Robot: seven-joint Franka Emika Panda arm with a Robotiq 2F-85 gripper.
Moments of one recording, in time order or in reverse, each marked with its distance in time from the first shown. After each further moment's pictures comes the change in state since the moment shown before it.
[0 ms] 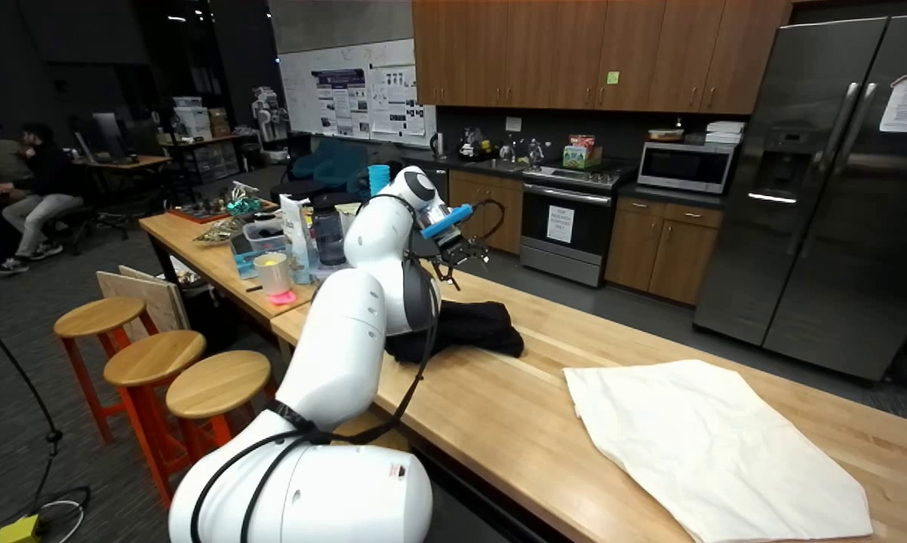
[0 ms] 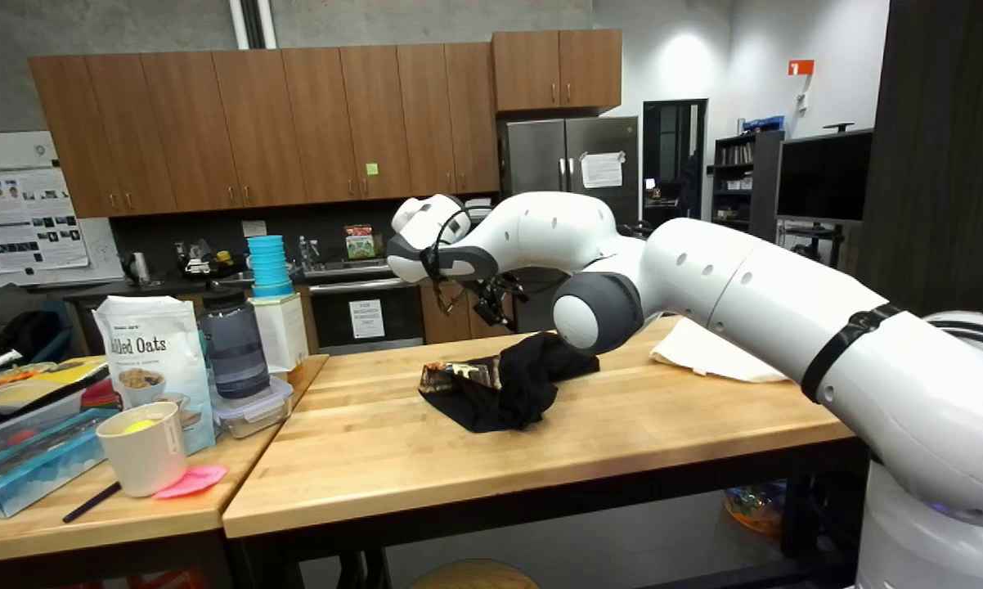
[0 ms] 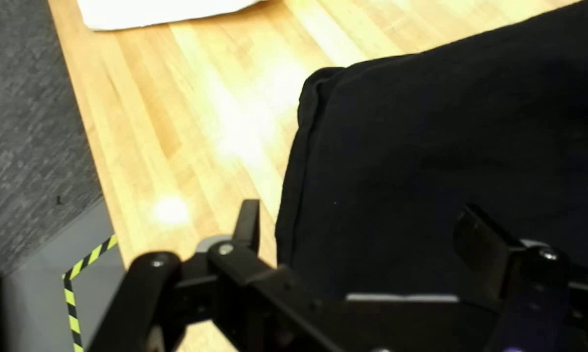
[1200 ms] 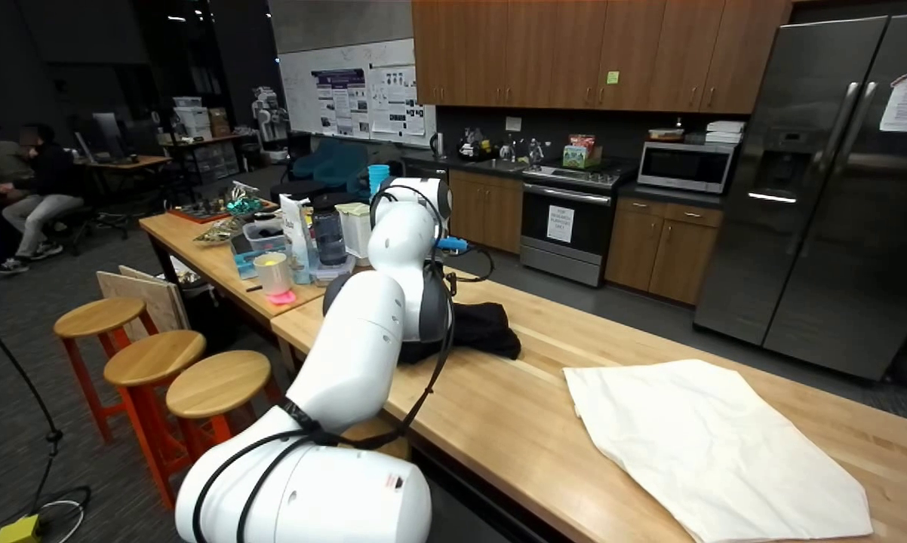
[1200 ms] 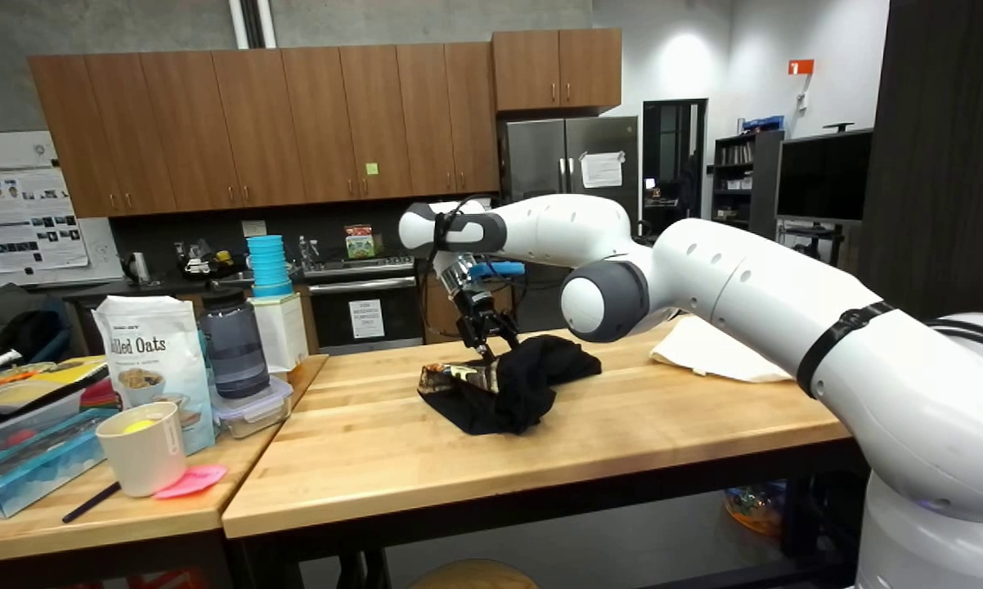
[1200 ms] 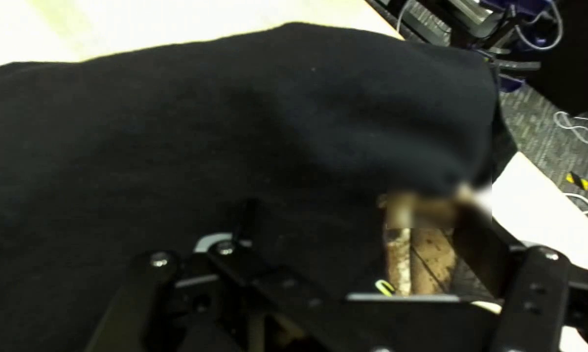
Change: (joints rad) arm -0.123 0.015 0.237 0.007 0.453 -0.282 0.142
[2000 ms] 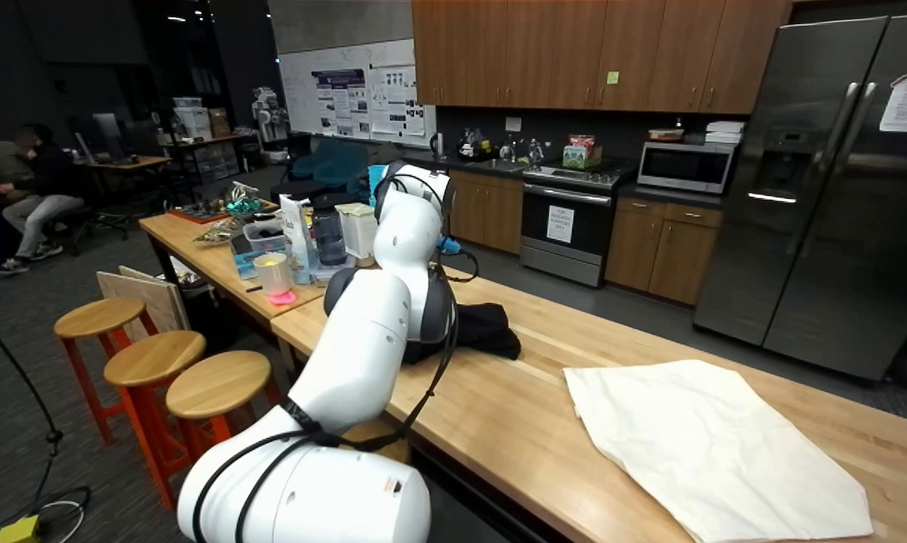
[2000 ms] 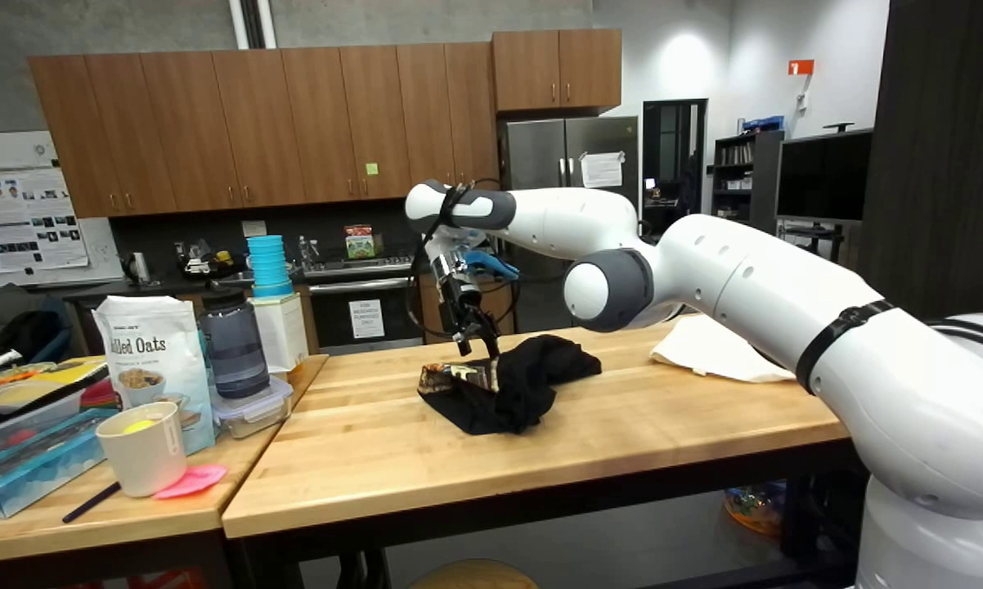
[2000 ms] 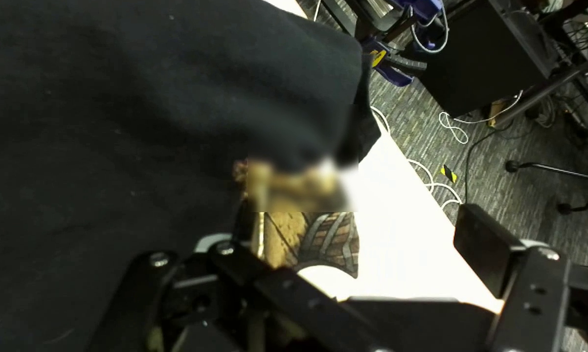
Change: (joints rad) arm -0.040 -0.017 0.109 0.005 0.174 -0.005 0.002
